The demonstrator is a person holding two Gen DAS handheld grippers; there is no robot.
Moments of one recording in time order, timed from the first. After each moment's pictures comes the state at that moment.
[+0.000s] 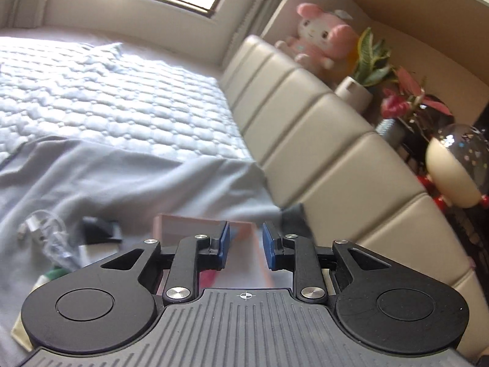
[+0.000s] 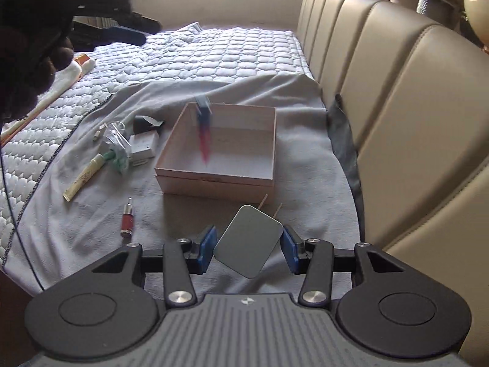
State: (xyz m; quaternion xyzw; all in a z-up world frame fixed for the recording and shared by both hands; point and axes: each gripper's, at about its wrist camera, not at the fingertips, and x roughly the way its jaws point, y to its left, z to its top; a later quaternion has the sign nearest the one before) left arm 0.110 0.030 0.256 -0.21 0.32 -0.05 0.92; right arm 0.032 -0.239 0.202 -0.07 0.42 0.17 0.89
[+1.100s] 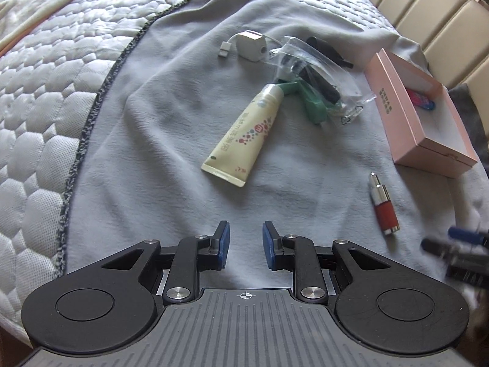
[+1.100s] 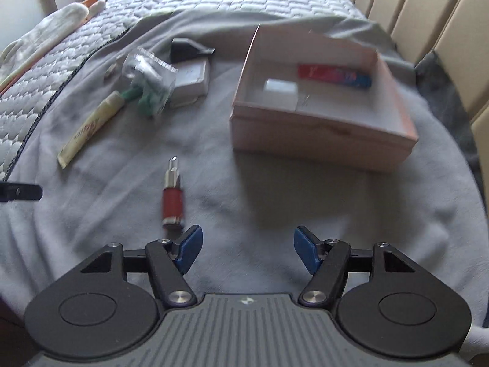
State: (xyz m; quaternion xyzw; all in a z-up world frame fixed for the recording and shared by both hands) left arm -0.024 0.178 0.089 -0.16 0.52 0.11 0.83; right arm 0.042 -0.071 0.068 -0.10 0.51 0.20 0.83
